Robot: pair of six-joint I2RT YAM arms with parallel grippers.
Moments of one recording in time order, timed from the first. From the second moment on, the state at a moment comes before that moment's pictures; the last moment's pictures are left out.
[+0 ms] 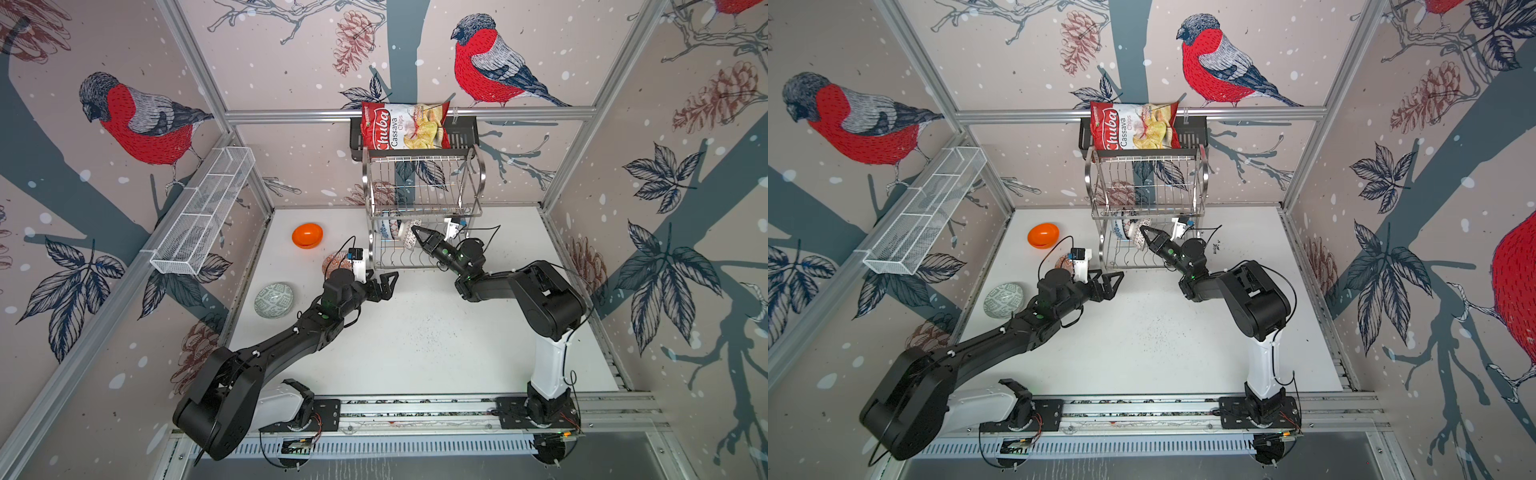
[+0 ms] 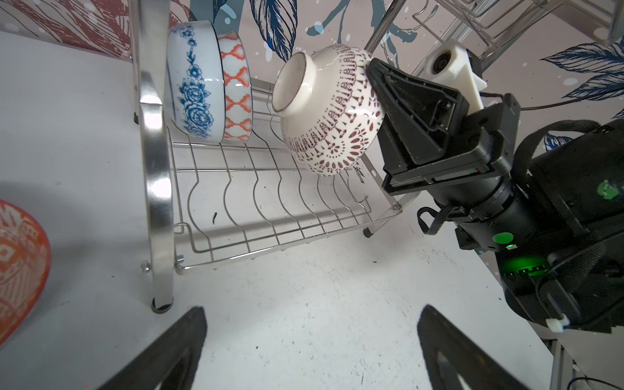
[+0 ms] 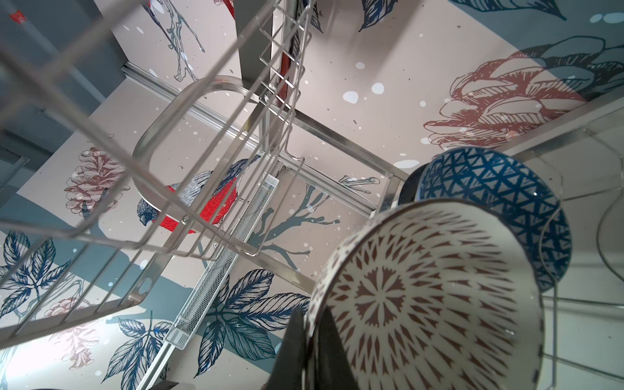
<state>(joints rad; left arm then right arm) -0.52 1.23 0.51 0.42 0.18 -0.48 0.55 1.99 0.97 1.24 -0.35 1.13</state>
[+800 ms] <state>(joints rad) -0.52 1.23 0.51 0.42 0.18 -0.47 0.51 2.15 1.16 1.19 -0.34 1.15</state>
